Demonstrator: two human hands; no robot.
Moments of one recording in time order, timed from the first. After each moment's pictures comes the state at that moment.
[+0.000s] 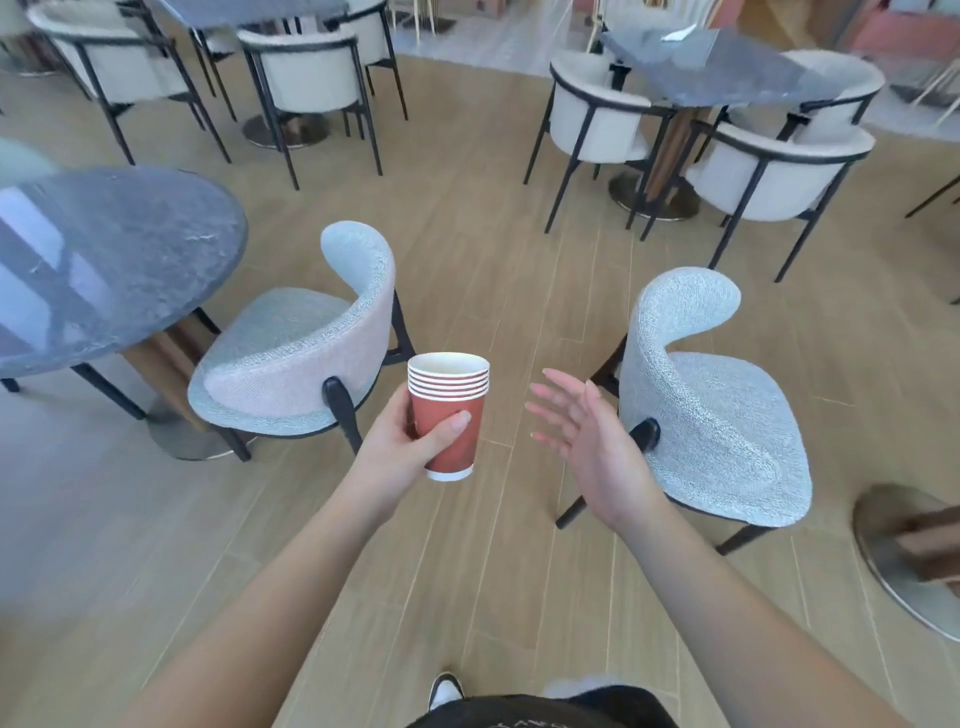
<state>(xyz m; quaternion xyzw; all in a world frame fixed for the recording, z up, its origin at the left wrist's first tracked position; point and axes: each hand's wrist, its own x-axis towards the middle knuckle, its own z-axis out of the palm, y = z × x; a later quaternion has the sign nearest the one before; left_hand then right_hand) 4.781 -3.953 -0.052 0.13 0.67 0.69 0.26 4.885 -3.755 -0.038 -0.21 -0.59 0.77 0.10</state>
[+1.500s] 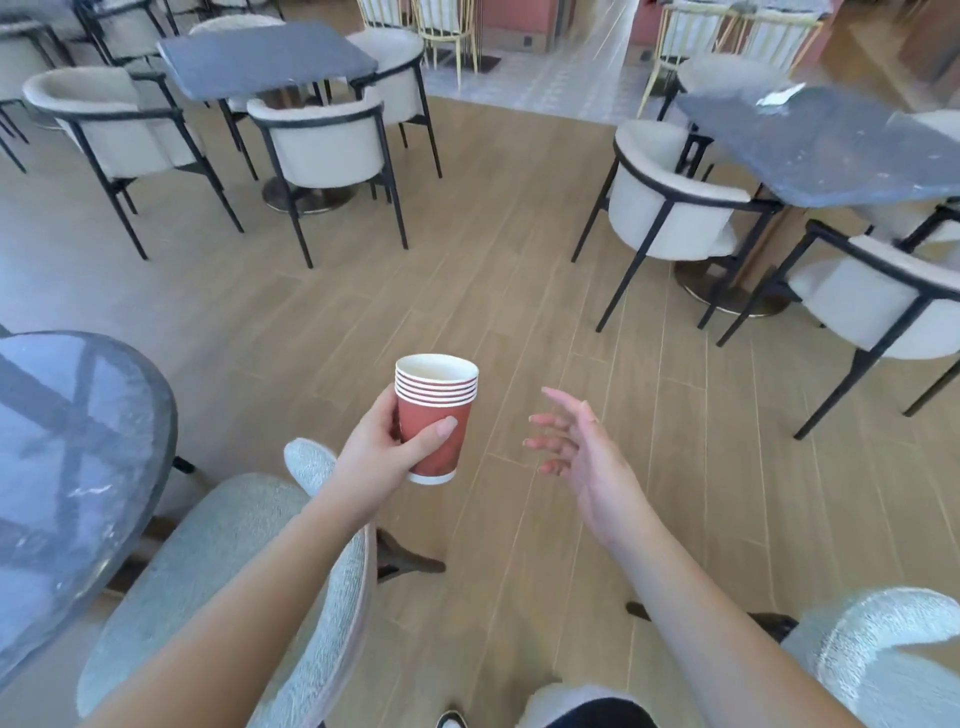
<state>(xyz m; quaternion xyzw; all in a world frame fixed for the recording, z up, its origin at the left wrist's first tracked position) 4.169 -3.691 -0.048 0.13 0.72 0.65 0.20 4.270 -3.474 -0.057 -0.19 -0.60 0.77 0.07</state>
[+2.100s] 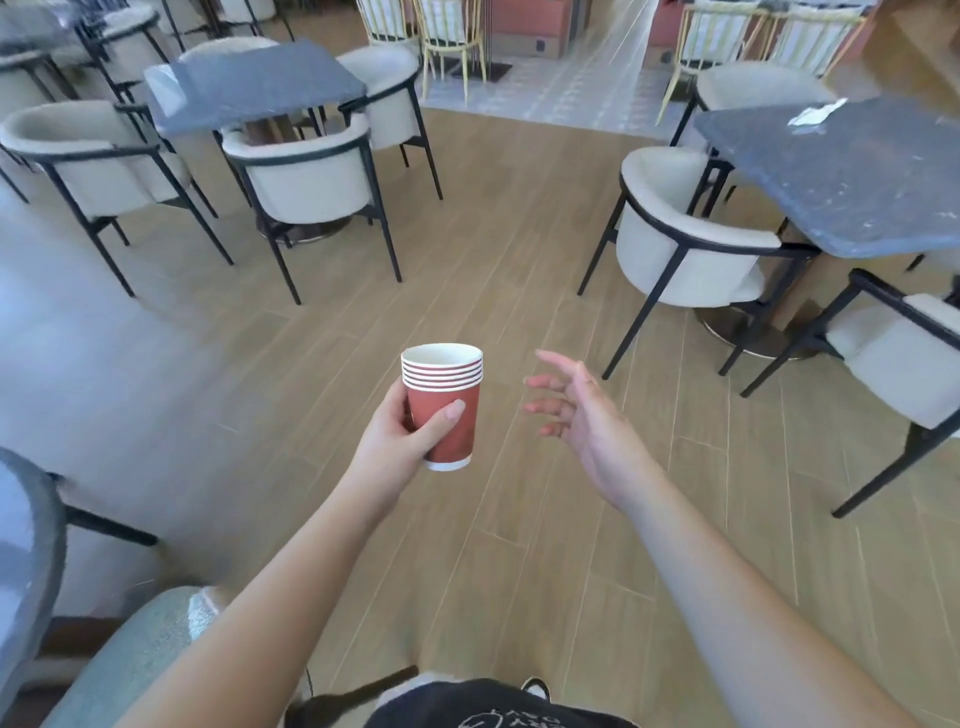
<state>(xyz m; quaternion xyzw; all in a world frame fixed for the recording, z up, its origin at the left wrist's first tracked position) 3.962 -3.471 -0.030 0.10 0.70 0.68 0.18 4.029 -3.259 -0.024 -0.13 -0.64 0.76 0.04</state>
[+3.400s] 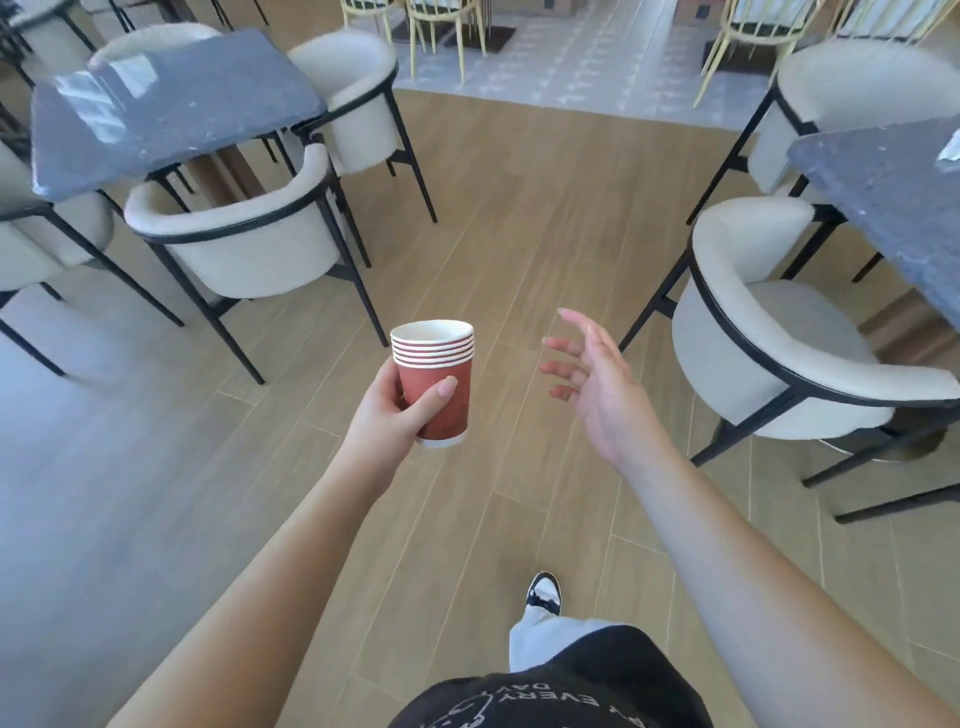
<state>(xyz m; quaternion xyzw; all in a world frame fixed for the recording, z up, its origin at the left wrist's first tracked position) 3.359 -3.238 -0.048 0.08 0.72 0.66 0.19 3.422 -3.015 -0.051 -0.17 -0.58 0.80 0.09</state>
